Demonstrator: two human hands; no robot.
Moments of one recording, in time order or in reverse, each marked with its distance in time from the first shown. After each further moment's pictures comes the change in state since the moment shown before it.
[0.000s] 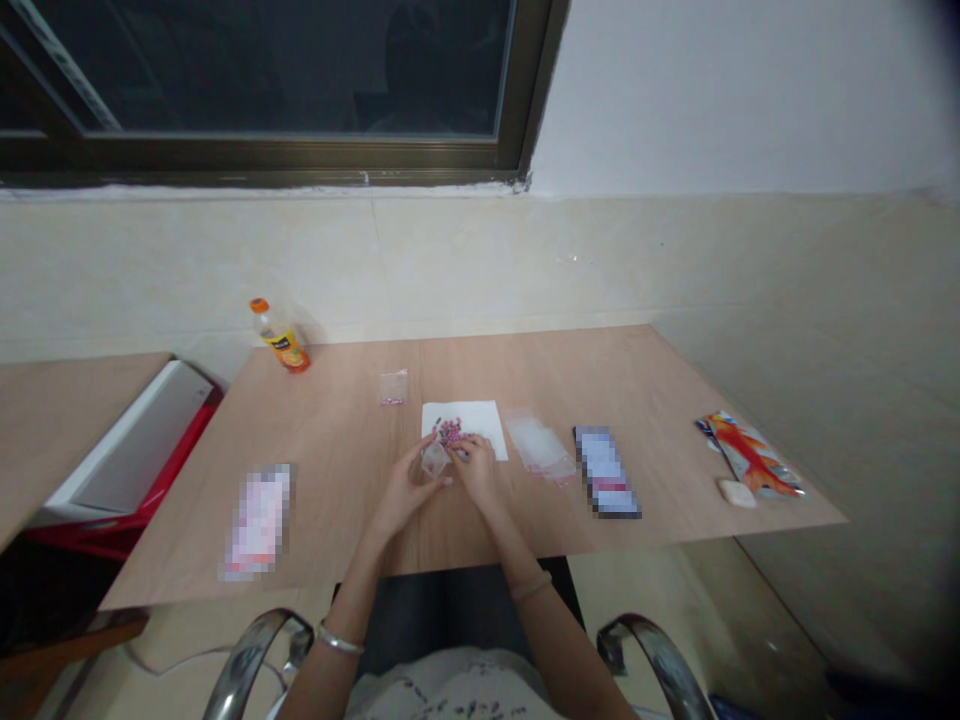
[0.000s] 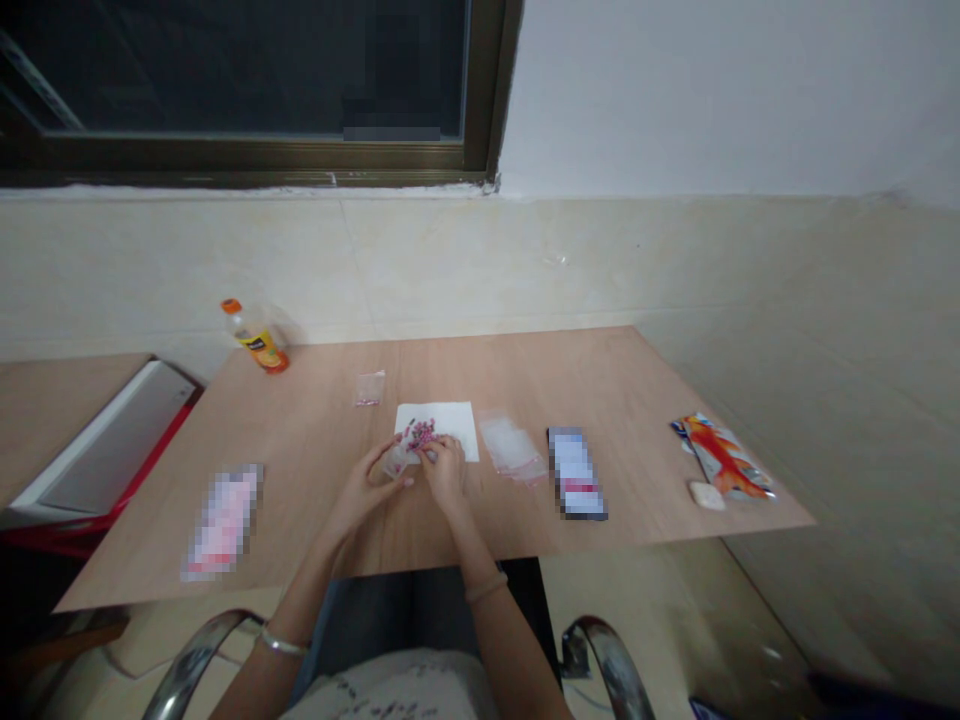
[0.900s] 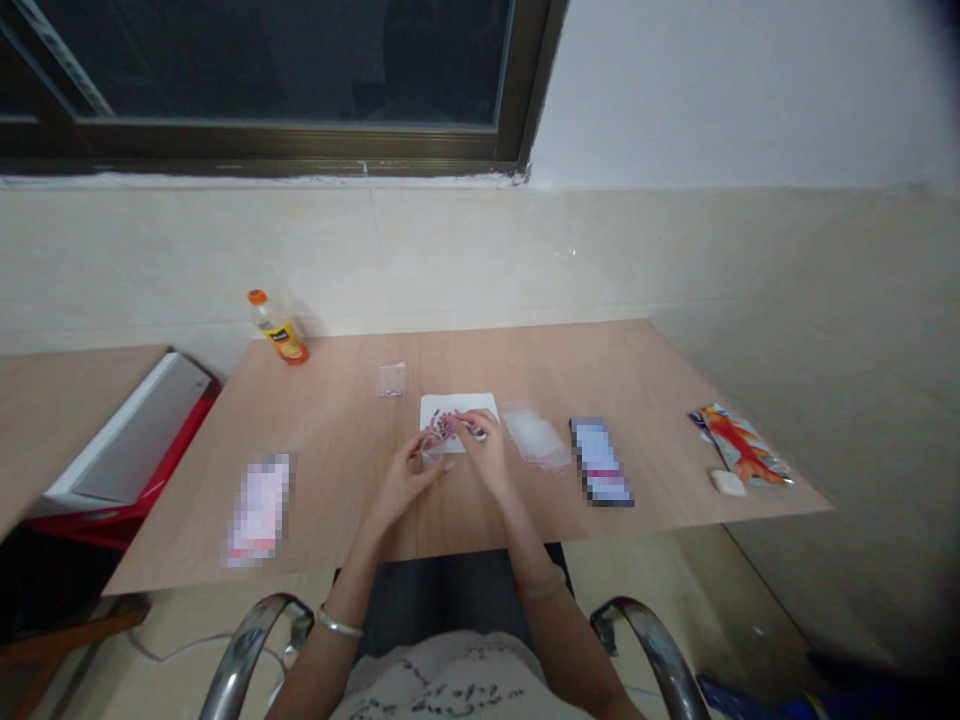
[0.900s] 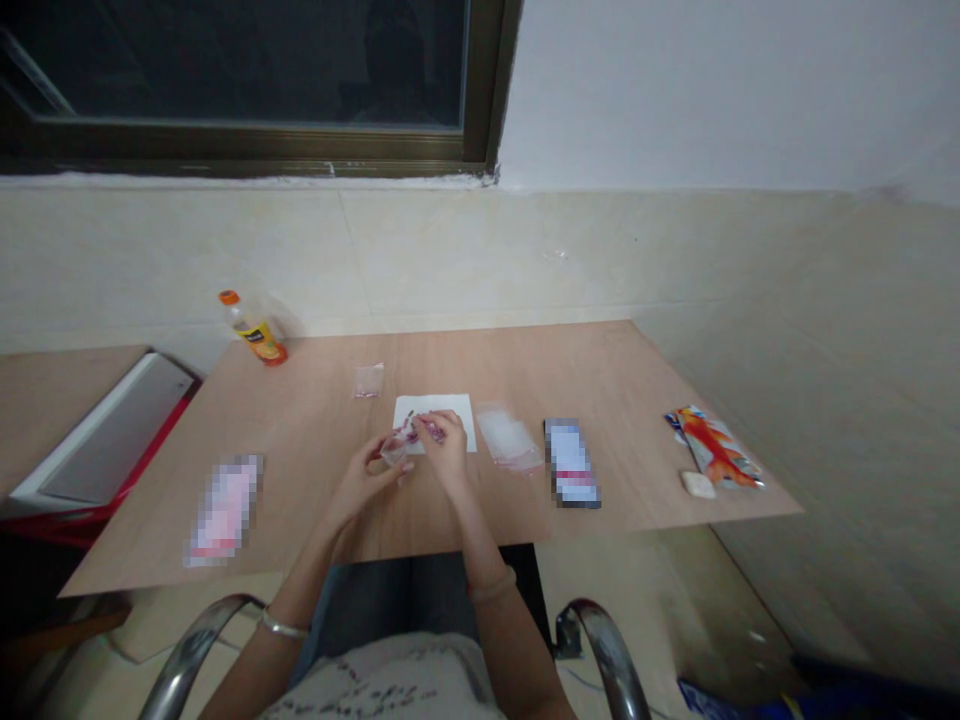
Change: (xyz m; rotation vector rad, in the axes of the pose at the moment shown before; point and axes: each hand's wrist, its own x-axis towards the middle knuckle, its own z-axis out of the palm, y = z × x) left_hand -0.001 0.009 0.003 -0.042 0.019 -0.037; right_hand 0.012 -0.051 -0.052 0.453 0.119 -0.060
